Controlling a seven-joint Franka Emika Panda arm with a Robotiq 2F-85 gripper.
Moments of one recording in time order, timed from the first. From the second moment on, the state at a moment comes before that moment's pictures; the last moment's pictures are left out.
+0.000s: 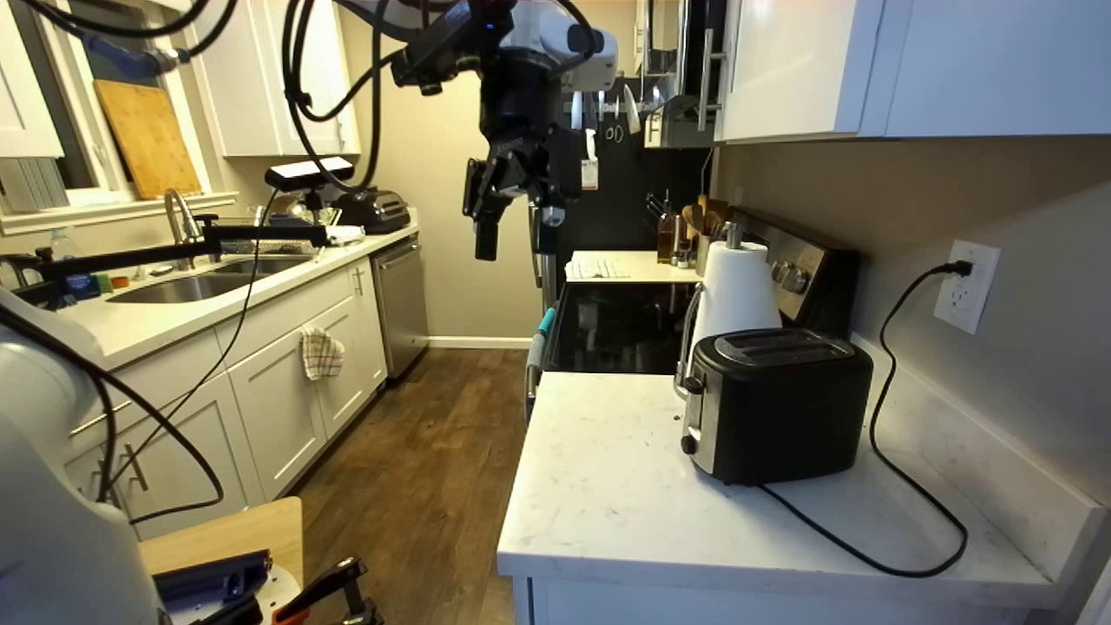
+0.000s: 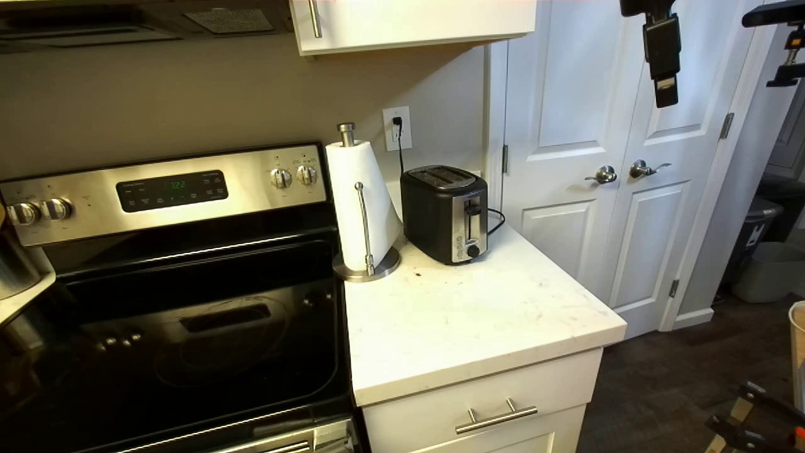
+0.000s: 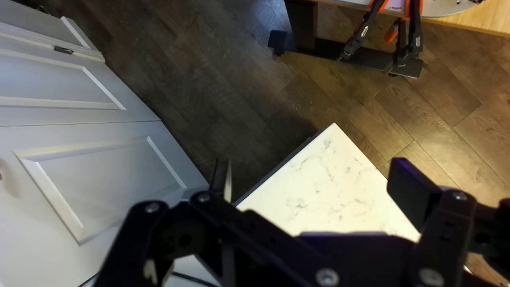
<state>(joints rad) 0.02 -0.35 0.07 -2.10 -0.22 1.51 -0.11</state>
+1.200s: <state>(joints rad) 0.02 -0.36 0.02 -2.09 -0.13 1.75 -0.05</state>
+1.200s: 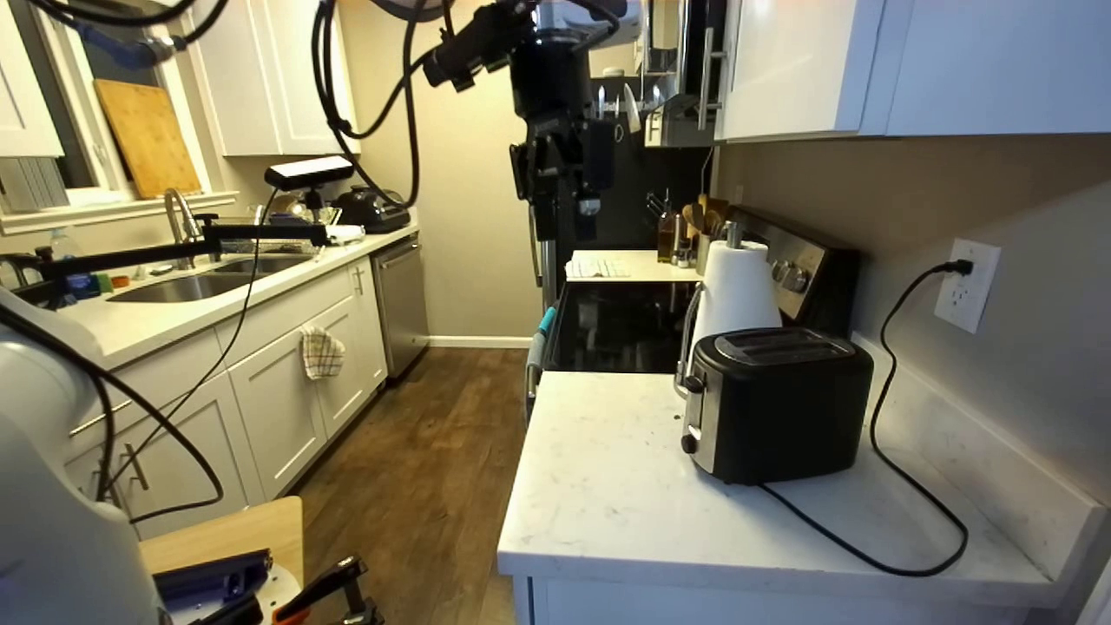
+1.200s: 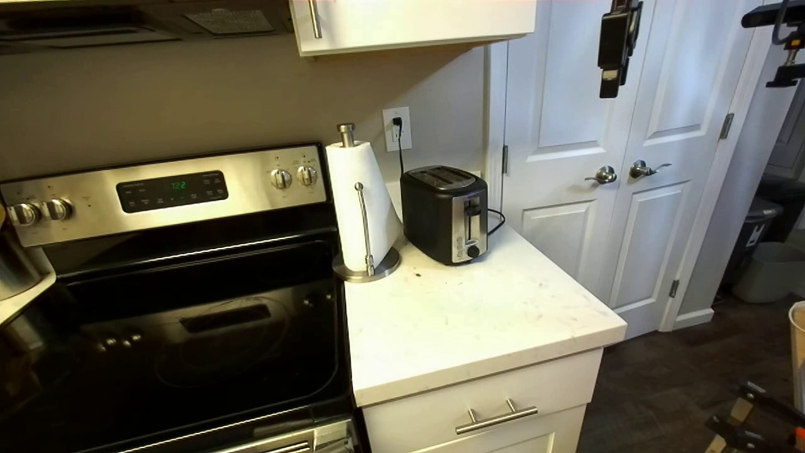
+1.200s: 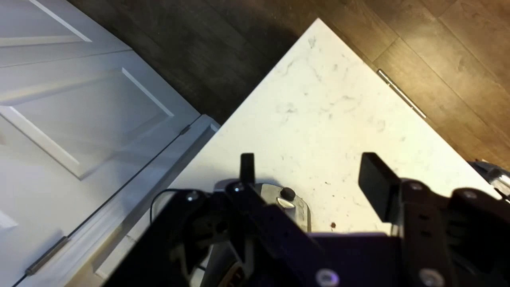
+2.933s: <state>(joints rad) 0.03 0.04 0.02 -2.16 -0.04 2.47 -0.04</state>
